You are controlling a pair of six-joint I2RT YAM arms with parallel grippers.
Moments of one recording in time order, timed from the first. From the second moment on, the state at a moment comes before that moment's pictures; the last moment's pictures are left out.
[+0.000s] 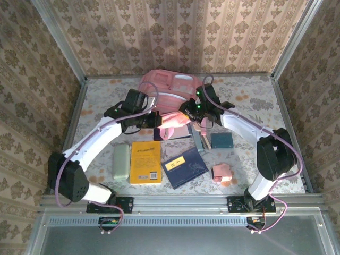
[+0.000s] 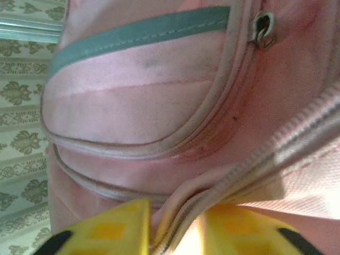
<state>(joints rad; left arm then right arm) -0.56 1.40 1.19 -0.65 0.36 -0.41 0.46 1.69 1.29 -0.32 -0.33 1.04</state>
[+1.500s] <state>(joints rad) -0.61 1.49 1.22 -0.70 0.34 -0.27 0.61 1.74 1.35 -0.37 -0.25 1.44</state>
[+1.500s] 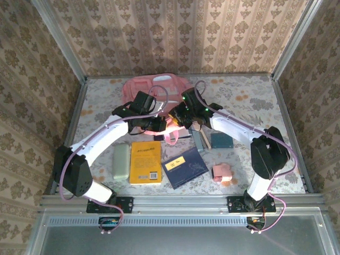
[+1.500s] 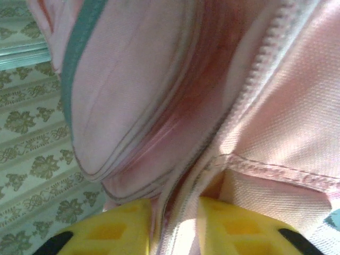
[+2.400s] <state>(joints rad) -0.52 1.38 1.17 -0.75 0.25 -0.26 0.61 1.70 1.24 -0.18 -0.21 1.57</state>
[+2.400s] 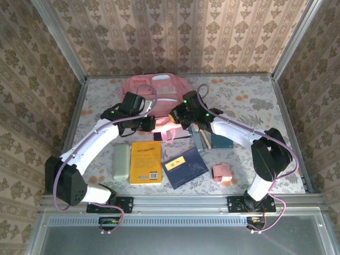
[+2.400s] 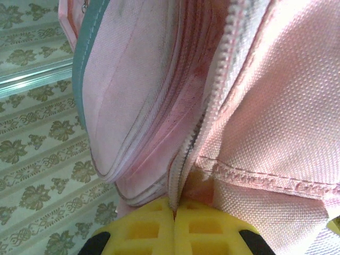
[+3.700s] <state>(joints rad) -0.37 1.35 1.16 -0.73 0.35 -0.30 0.49 1.58 1.26 -0.40 -0.10 1.27</state>
